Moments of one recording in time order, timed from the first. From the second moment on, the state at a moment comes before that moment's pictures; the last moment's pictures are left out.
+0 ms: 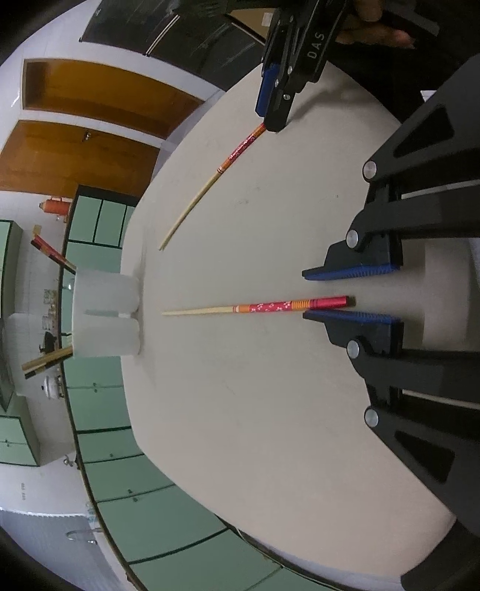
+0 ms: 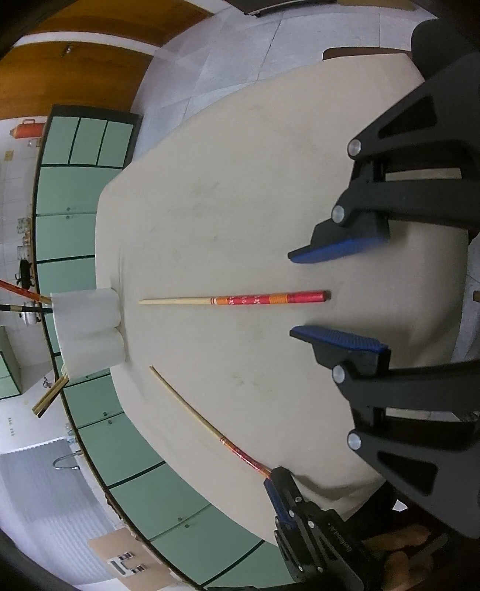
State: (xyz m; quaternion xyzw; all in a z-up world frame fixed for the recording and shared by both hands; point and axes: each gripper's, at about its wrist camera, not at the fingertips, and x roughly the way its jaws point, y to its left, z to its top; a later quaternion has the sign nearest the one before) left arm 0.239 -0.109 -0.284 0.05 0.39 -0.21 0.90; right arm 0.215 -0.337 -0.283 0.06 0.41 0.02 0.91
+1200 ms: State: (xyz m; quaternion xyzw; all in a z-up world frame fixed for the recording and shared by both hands) left arm 0.340 -0.089 -0.102 0.02 0.37 -0.24 0.89; right arm 0.318 -0.326 -0.066 -0.04 0.37 0.10 0.92
